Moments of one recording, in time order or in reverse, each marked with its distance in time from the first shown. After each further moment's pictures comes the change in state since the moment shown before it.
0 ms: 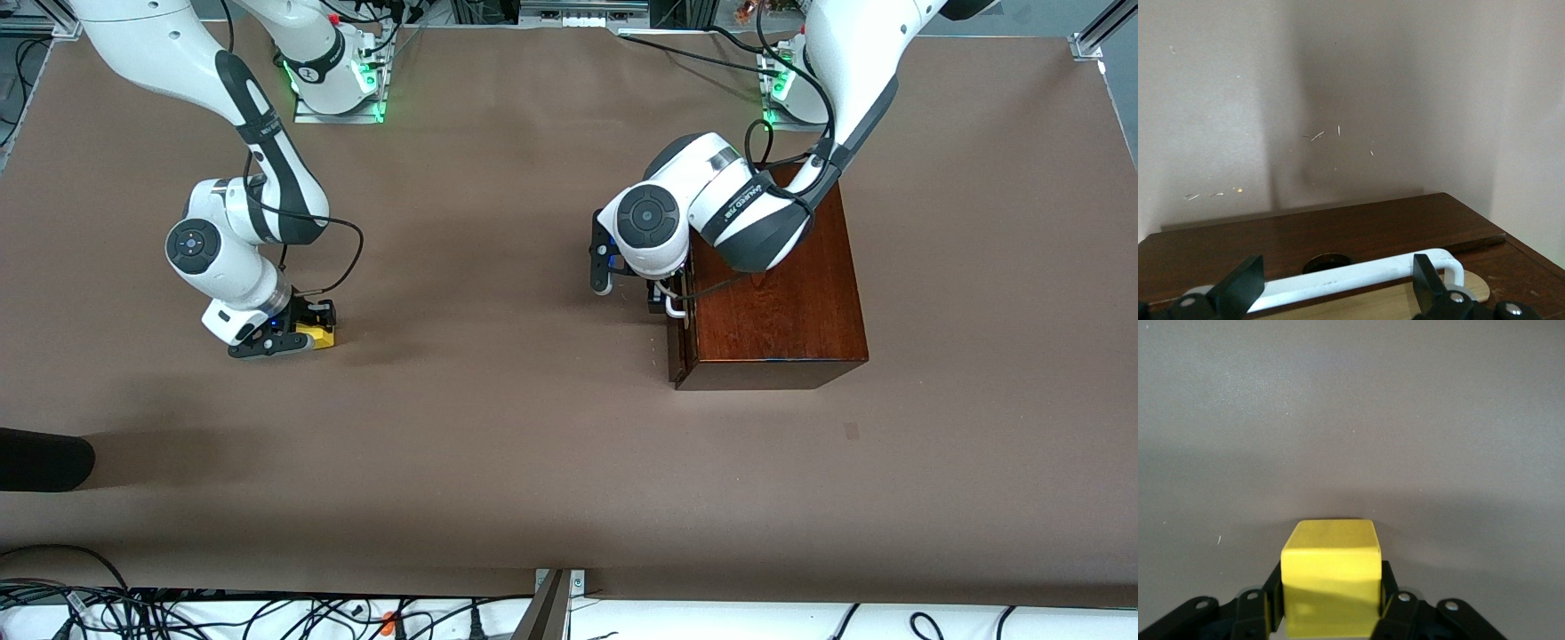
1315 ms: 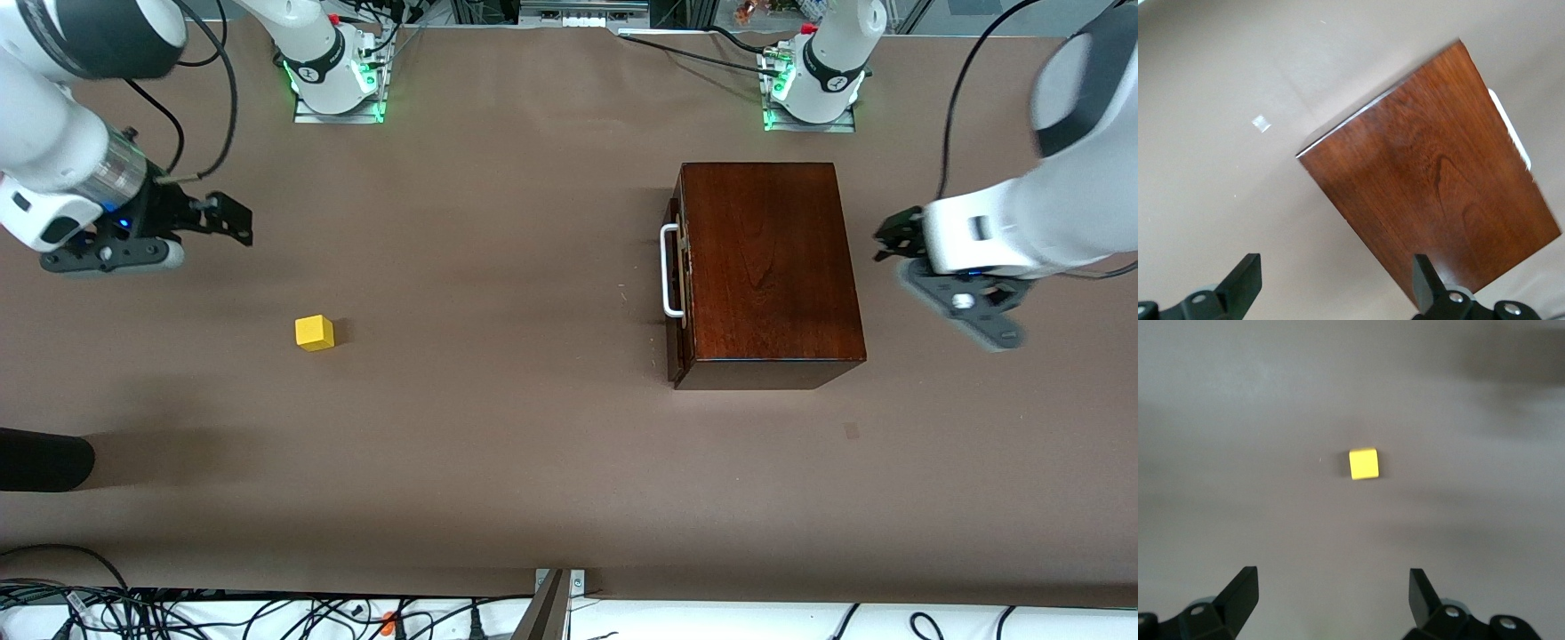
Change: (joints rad) left arm 0.188 -0.306 0.423 0.287 -0.295 -0.330 -0.397; right arm -0.004 -0.386 0.034 0.466 0.010 -0.954 0.103
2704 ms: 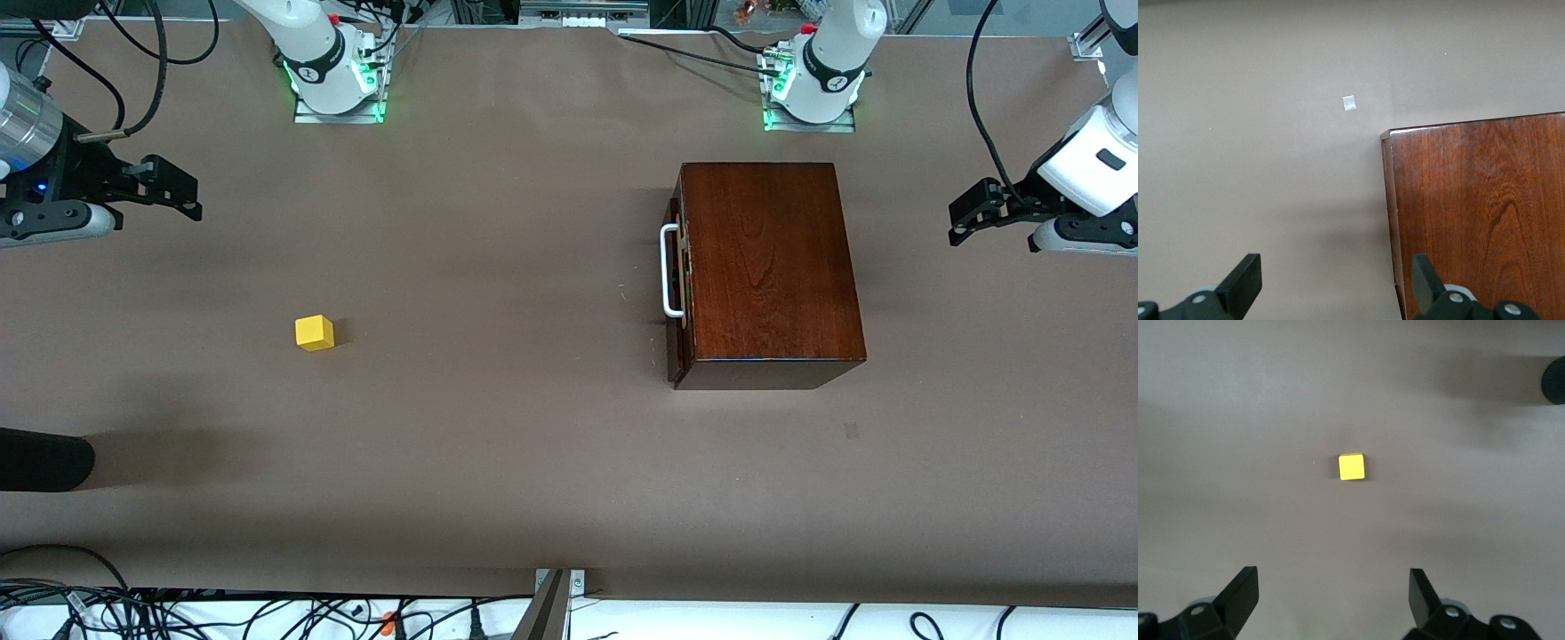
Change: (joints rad) left arm -0.040 -0.339 0.154 -0.461 0.035 0.283 -0.346; right arm 0.002 0.006 -0.045 0.140 -0.010 -0.093 -0.084
